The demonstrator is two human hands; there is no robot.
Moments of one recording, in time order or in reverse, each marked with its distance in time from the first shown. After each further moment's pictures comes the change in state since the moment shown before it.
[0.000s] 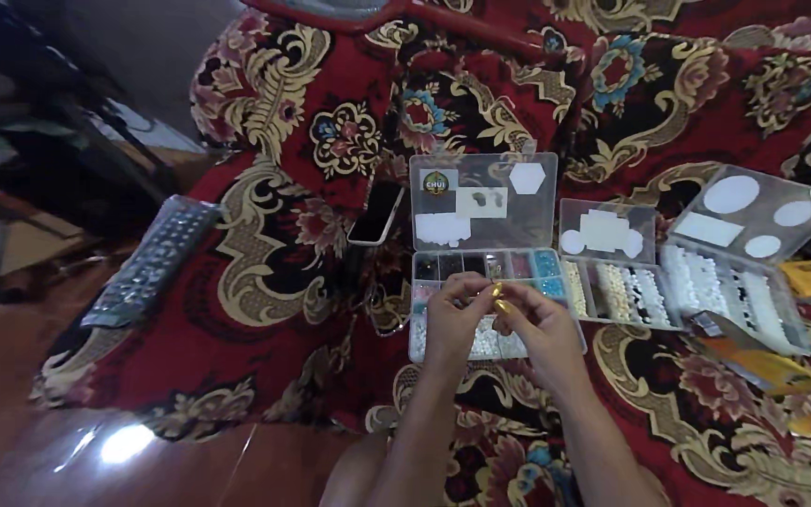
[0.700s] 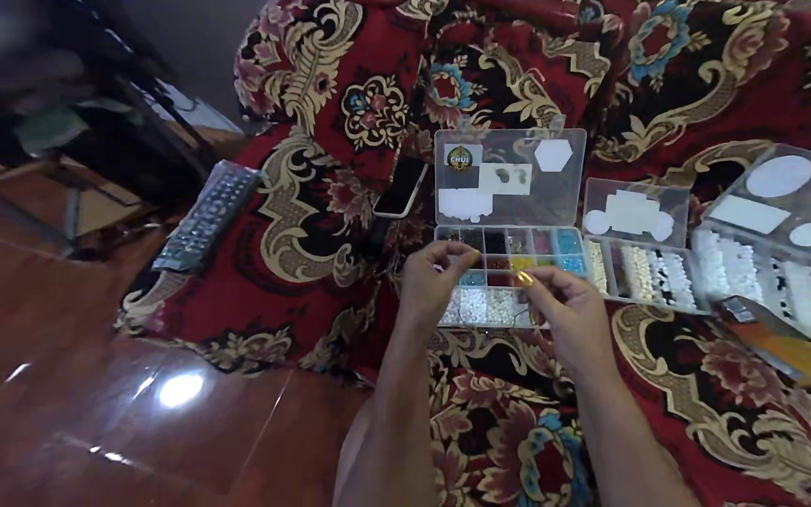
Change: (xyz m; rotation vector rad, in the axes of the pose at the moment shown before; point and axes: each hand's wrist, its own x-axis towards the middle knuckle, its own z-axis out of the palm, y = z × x) left_hand 0.004 0.027 -0.055 0.396 -0.004 -0.033; right_hand -0.011 -0.006 0.000 0.013 0.009 -0.093
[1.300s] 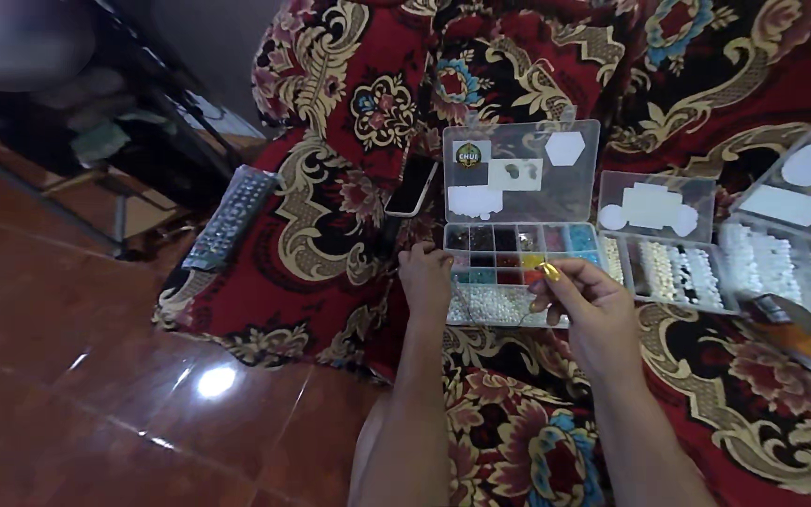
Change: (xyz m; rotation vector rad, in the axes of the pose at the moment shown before) left_hand 0.026 -0.046 0.009 0.702 0.100 -0.149; right_hand -0.002 -0.007 -0.006 0.183 0.026 0.005
